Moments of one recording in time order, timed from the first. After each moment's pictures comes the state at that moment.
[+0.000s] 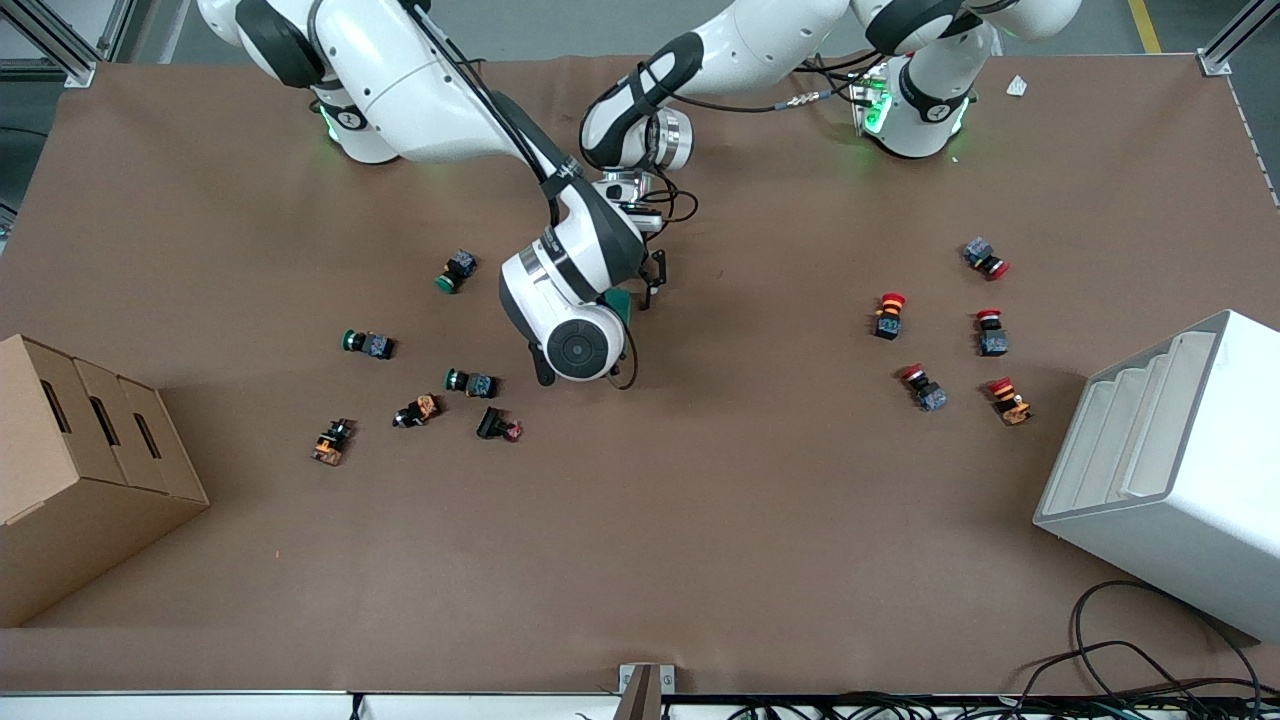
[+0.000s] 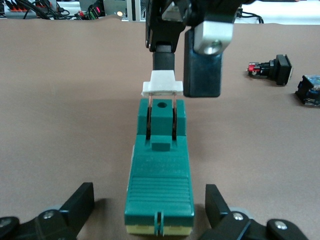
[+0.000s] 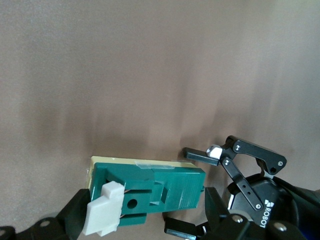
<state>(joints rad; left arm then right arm) -0.85 0.83 -0.43 -1.89 1.87 2.00 -2.57 0.68 0.83 0.01 -1.34 0.30 1.78 1.95</state>
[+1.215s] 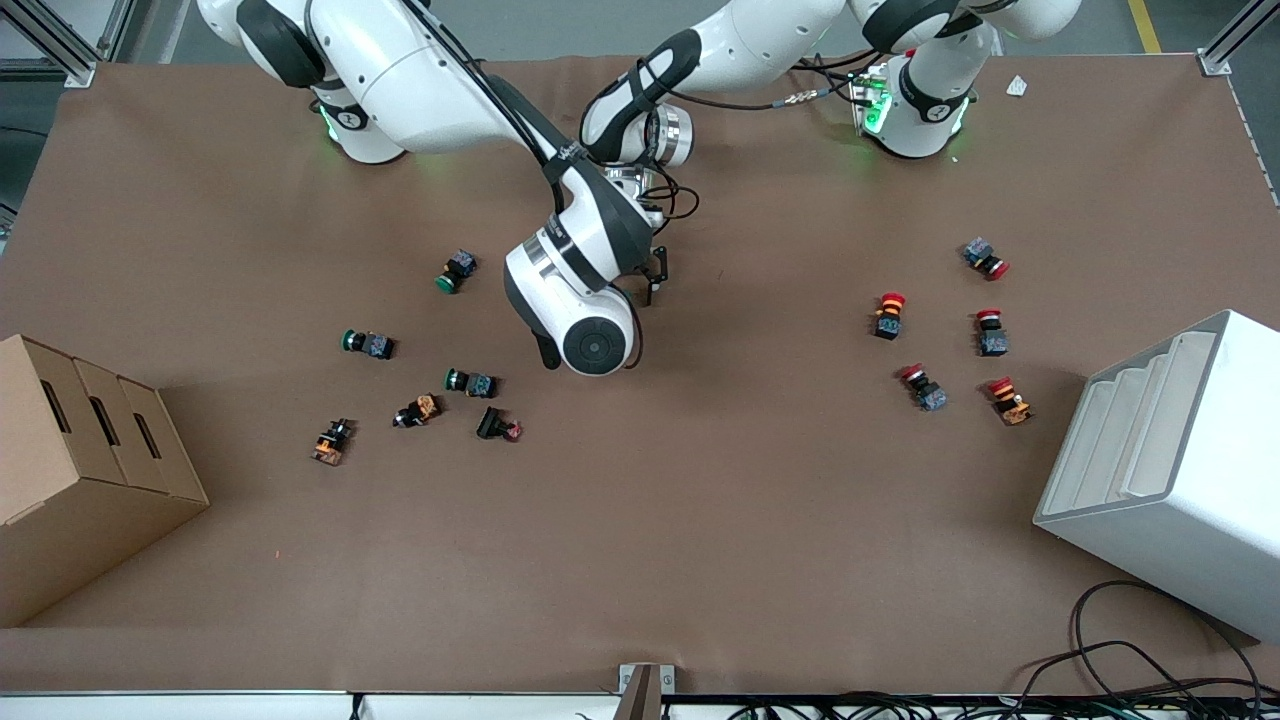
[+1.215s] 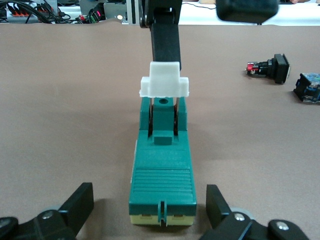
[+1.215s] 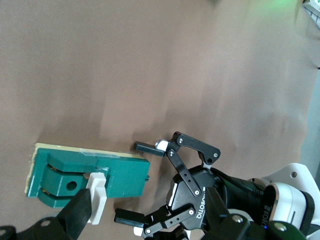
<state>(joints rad) -0.86 0.83 -0.43 -1.90 1.87 1.98 -2.58 0.67 0.82 0.04 -1.26 0.31 1.57 1.95</state>
